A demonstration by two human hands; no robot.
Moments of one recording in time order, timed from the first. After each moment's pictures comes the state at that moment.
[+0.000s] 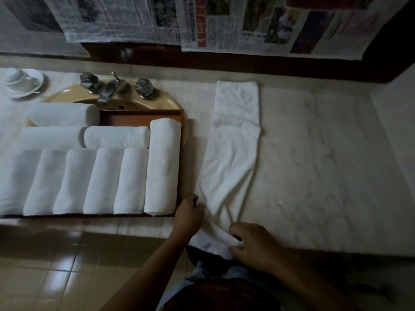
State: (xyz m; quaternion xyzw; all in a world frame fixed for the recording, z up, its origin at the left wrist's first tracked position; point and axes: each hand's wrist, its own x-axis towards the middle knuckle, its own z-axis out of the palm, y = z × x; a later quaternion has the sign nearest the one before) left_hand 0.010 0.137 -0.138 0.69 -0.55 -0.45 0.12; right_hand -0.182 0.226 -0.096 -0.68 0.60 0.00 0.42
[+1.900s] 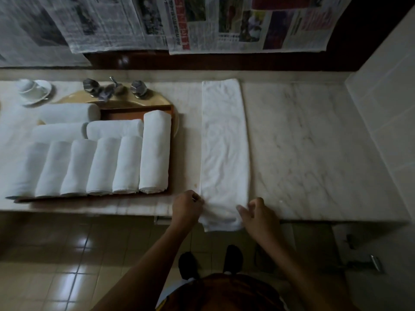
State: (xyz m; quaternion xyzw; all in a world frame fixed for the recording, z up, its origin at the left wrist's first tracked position) left_hand -0.004 0.196 -0.133 0.69 -0.58 -0.42 0.10; right_hand -0.205 0.282 -0.125 -0.43 0.83 -0.14 0.32
